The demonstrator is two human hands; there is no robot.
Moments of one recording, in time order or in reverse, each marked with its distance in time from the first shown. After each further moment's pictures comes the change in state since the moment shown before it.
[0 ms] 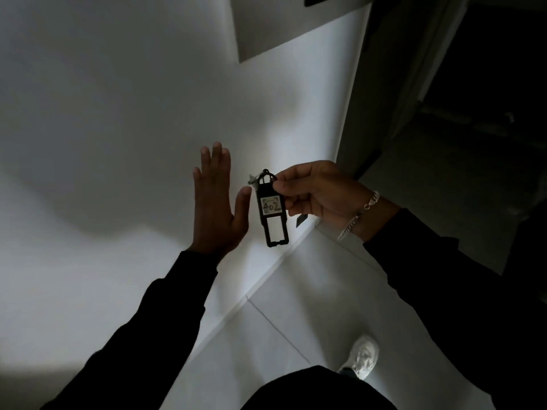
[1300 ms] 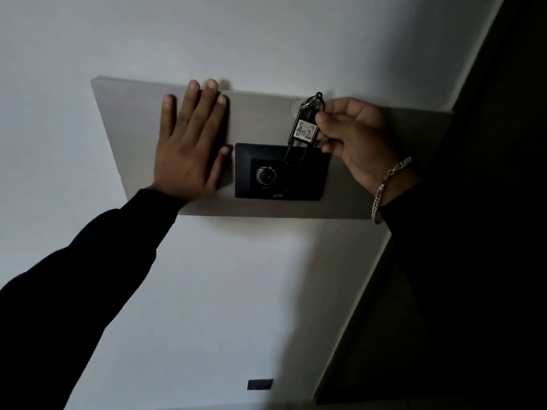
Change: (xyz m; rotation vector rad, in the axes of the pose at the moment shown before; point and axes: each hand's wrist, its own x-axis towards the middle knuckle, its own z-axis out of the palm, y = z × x) left_hand 0.405 0.058 0.091 1.182 0.608 0.123; right_hand 0.298 -0.332 -0.303 -0.133 -0.386 -0.609
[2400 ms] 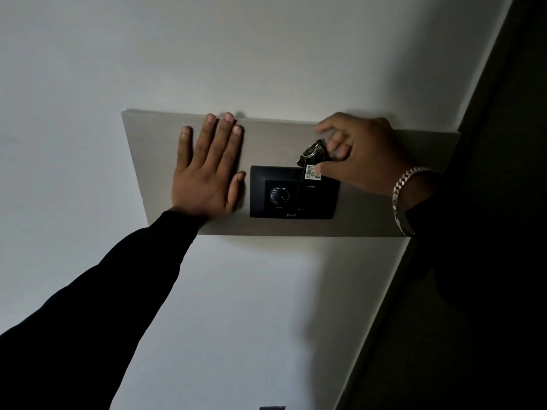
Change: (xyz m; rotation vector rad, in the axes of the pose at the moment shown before) left_hand -0.006 -0.004 0.020 0.232 0.109 0.041; right_hand 0.005 -0.016 -0.010 -0.960 -0.088 -0.377
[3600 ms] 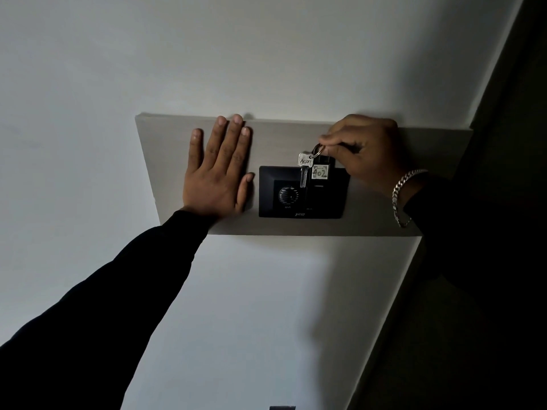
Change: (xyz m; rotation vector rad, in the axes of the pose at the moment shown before) left_hand -0.002 -0.002 0.001 -0.015 -0.021 0.006; right_hand 0.011 0.025 0.021 0.066 0.214 -0.370
